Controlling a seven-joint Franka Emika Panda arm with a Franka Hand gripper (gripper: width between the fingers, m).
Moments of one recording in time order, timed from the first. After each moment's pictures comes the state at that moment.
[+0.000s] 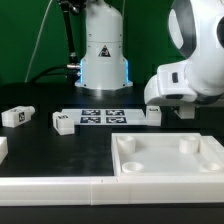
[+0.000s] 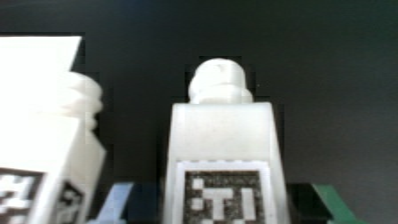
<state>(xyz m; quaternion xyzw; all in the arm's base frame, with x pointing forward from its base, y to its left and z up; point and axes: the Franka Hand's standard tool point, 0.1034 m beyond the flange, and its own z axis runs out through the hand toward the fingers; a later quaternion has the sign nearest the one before) 0.343 0.162 0.042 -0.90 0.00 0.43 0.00</state>
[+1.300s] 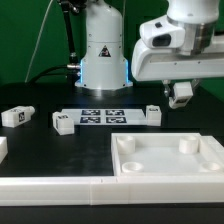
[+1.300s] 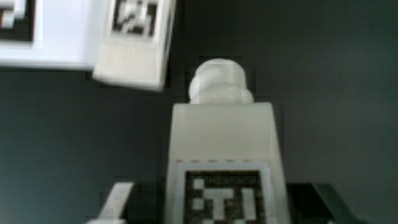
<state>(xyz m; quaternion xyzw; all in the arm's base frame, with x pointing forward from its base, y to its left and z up) 0.405 0.132 0.081 -0.99 -0.02 0.10 0.02</state>
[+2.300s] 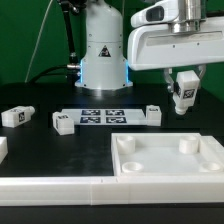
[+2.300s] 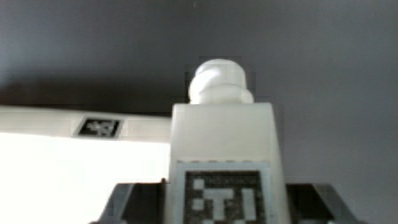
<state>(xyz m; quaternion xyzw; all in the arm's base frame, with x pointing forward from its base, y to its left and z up) 0.452 0.124 0.099 -0.99 -0.06 -0.08 0.04</state>
